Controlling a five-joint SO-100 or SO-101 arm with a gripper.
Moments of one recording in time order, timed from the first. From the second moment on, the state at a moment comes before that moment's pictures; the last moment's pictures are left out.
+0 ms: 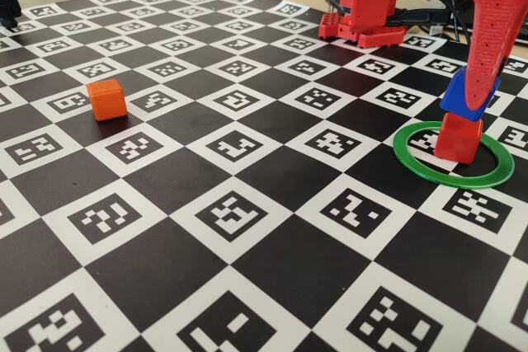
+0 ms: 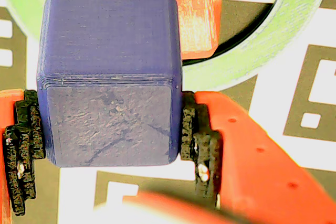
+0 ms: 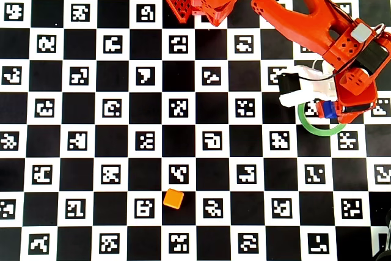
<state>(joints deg) -47.5 65.6 66.7 77.5 41.5</state>
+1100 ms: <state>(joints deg) -49.3 65.6 73.3 75.0 42.9</state>
